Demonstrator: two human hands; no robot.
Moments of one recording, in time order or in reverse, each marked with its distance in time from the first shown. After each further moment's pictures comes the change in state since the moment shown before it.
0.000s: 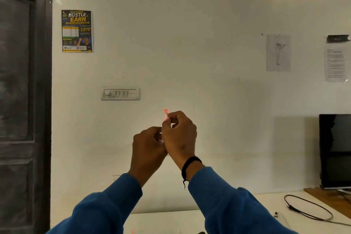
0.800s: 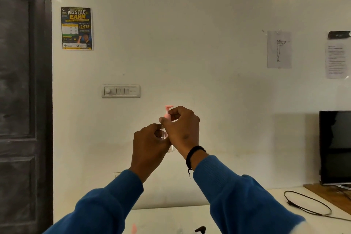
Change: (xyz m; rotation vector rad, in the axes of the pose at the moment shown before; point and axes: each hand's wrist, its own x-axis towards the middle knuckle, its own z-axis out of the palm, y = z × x) left_hand -0.001 -0.005 0.003 -0.003 0.043 -0.022; right_hand 0.012 -0.003 -0.012 -0.098 -0.099 0.002
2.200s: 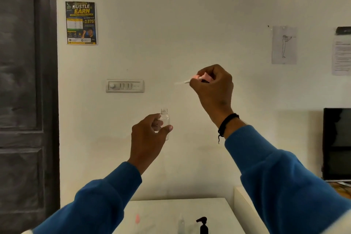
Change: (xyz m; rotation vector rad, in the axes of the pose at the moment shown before) left_hand -0.002 -0.002 -0.020 -0.127 -0.021 -0.132; right_hand 0.045 -0.033 -0.077 0.253 0.226 -0.185
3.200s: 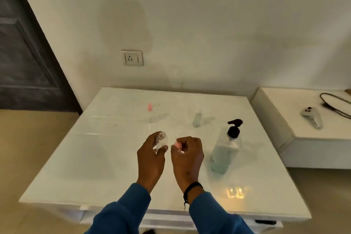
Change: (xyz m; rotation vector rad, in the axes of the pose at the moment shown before) left_hand -0.287 -0.299 0.068 0.007 -0.242 -0.761; right_hand -0.441 0.293 0.060 -0.285 -0.321 0.800
